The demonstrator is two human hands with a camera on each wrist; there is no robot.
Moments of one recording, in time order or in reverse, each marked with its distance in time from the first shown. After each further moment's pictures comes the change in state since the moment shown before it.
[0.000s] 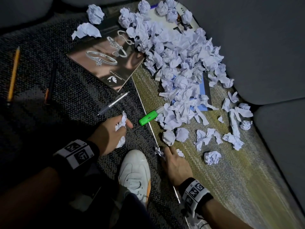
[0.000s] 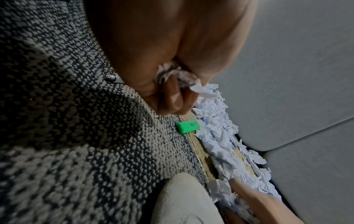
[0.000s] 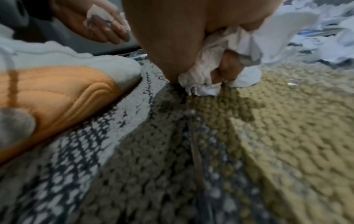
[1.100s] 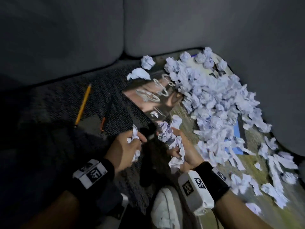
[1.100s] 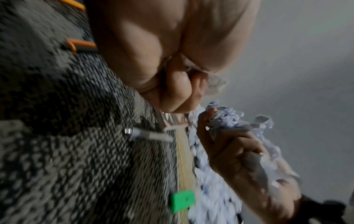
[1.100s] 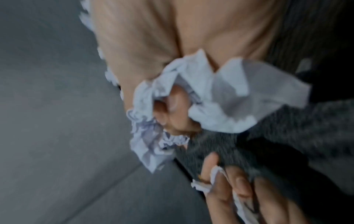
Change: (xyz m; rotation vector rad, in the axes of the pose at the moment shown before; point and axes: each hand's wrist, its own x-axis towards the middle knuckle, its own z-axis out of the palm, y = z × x) left_hand -0.033 0.038 -0.074 -0.263 0.232 0.005; right_hand 0.048 -0.138 -0.165 1.736 -0.300 -0.044
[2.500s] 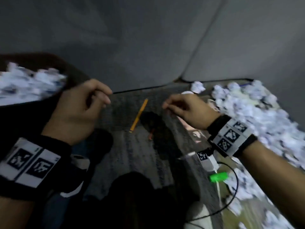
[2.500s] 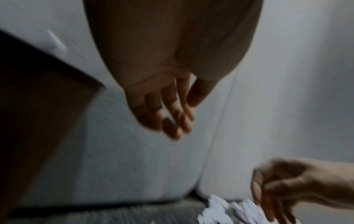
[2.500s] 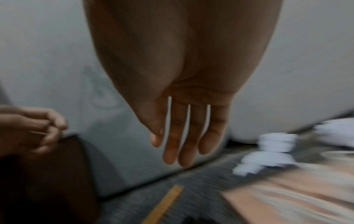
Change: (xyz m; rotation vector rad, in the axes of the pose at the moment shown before) left_hand -0.102 0.108 -0.202 0.565 0.598 0.590; right_hand 0.057 -0.090 0.169 -1.445 -0.457 -0.776
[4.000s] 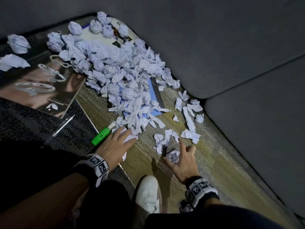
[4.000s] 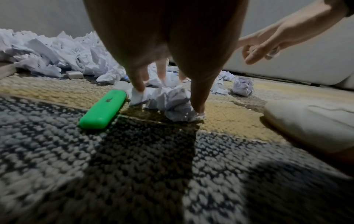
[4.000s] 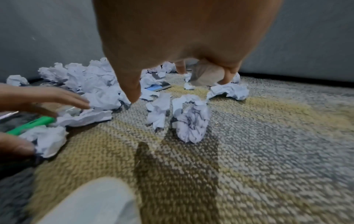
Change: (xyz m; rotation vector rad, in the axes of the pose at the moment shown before) left_hand -0.154 0.085 0.433 0.720 -1.183 0.783; right_hand -0.476 0.162 0.096 -0.068 0.435 1.296
